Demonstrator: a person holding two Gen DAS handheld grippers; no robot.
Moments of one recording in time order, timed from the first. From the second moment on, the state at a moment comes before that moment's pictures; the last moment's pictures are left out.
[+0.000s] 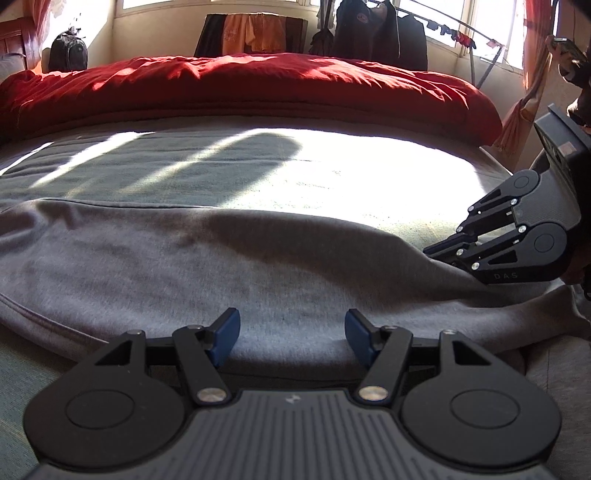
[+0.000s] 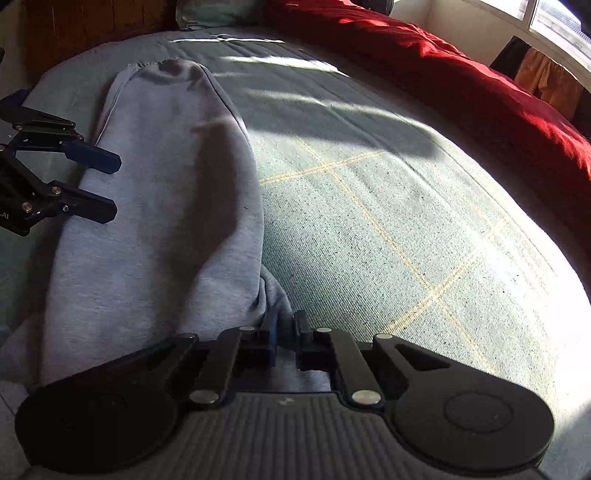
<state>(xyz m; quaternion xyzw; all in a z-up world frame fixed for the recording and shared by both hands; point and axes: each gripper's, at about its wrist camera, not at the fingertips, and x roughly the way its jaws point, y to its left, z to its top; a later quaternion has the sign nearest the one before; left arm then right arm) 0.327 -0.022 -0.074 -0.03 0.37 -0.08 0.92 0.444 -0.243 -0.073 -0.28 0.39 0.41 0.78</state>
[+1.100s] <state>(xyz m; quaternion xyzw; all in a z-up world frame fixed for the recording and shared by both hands) 0.314 -0.001 -0.070 -0.05 0.38 -0.06 0.92 0.469 -0.298 -0.009 -0.22 0.35 0.23 0.88</state>
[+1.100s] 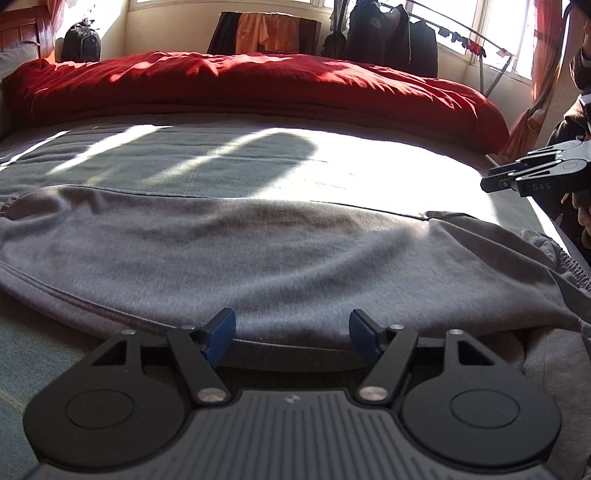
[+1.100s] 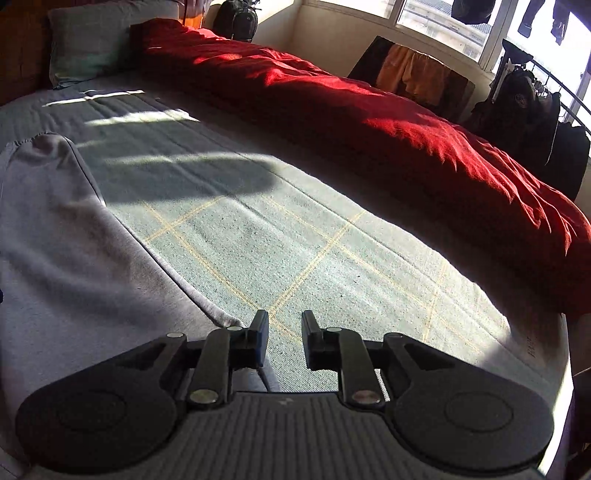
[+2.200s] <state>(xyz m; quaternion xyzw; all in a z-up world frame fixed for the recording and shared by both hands) 0.315 -0.039 -0.063 -0.03 0.38 -0.06 0.92 0.470 -0.448 -0.058 -0.18 0.36 0.15 0.90</state>
